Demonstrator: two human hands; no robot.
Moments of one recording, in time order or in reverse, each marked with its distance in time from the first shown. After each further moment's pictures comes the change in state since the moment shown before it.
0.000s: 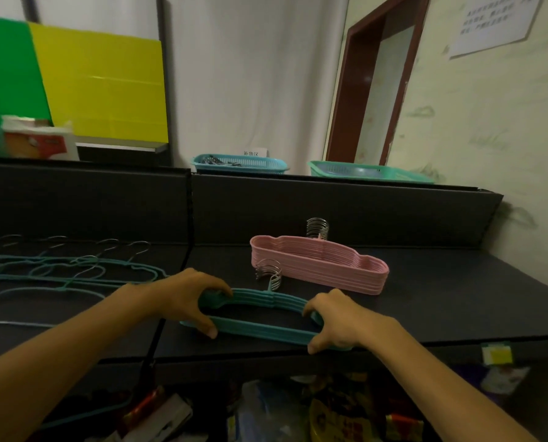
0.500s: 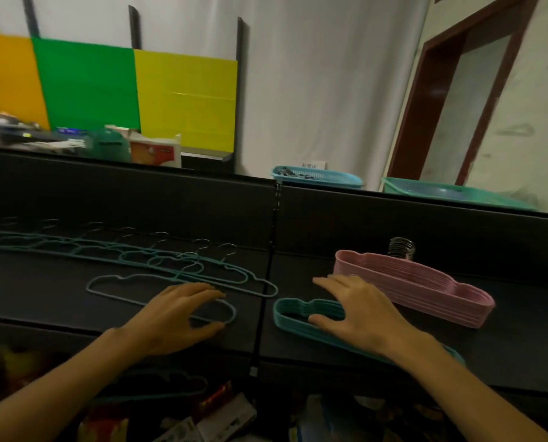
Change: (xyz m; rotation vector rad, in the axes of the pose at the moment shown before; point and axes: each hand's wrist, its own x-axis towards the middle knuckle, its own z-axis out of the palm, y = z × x) left_hand -0.136 -0.116 0.048 0.084 0.516 -0.104; right_hand 0.025 -0.120 -0.001 -0.055 0.441 -0.287
